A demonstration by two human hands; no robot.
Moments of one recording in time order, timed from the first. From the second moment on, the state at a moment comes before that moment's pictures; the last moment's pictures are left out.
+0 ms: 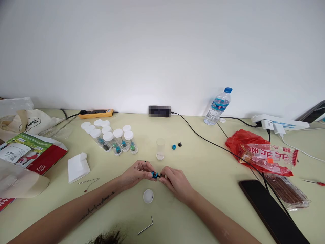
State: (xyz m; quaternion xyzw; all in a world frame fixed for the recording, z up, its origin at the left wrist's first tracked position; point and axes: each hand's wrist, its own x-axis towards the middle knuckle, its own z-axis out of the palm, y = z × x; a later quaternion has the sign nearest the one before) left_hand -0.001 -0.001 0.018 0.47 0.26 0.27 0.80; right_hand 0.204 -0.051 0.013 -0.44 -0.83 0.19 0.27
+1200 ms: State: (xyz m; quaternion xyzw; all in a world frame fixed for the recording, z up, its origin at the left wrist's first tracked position) left_hand -0.001 -0.001 0.019 0.48 0.25 0.26 0.80; right_hand 0.205 -0.052 0.013 -0.43 -0.84 0.19 0.25
